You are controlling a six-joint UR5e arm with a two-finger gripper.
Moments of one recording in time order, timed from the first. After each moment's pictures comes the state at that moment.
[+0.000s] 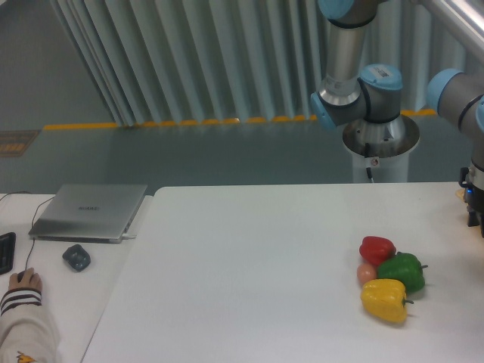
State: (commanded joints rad) arm 2.57 -1.90 -1.45 -1.33 1.58 1.86
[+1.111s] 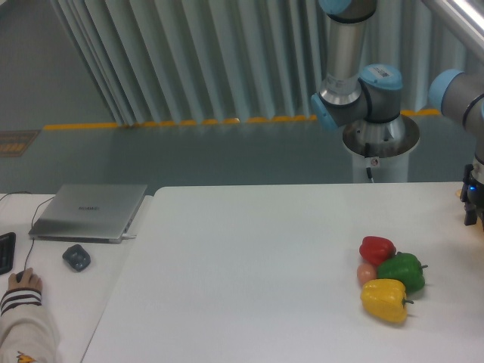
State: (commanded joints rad) arm 2.61 -1.85 -1.57 -1.25 1.53 1.77
